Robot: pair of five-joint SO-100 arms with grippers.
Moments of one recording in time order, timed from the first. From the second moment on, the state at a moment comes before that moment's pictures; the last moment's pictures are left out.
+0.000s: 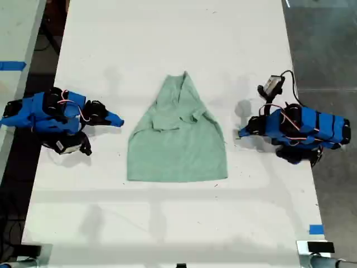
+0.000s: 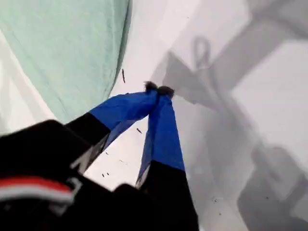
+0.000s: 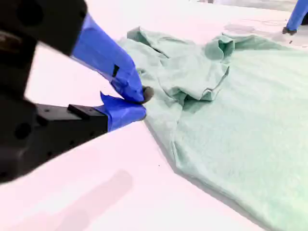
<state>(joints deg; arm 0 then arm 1) -10.5 206.3 183.3 61.0 -1.8 14.7 200.6 173.8 80.8 -13.8</state>
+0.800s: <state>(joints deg) -10.0 206.3 181.7 63.6 -2.4 10.2 168.0 144.4 86.7 -5.0</state>
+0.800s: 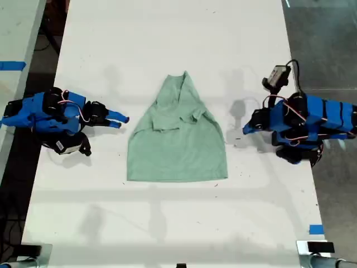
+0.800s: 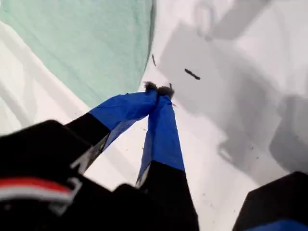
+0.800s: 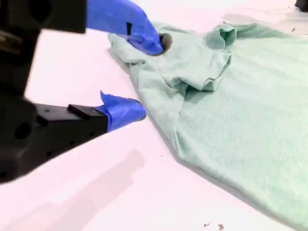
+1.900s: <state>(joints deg) -10.0 206.3 181.7 63.6 -2.4 -0.2 111.3 130.3 59.9 3.5</state>
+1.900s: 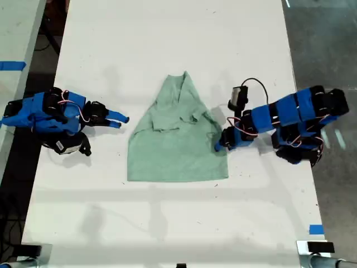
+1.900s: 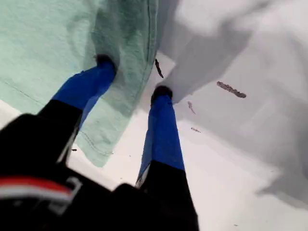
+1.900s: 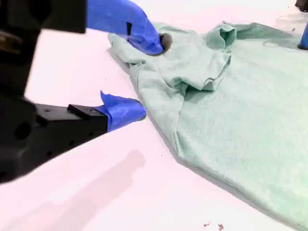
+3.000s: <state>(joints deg) -10.0 206.3 181.7 63.7 -2.4 -2.0 80.6 71.7 86.1 -12.5</state>
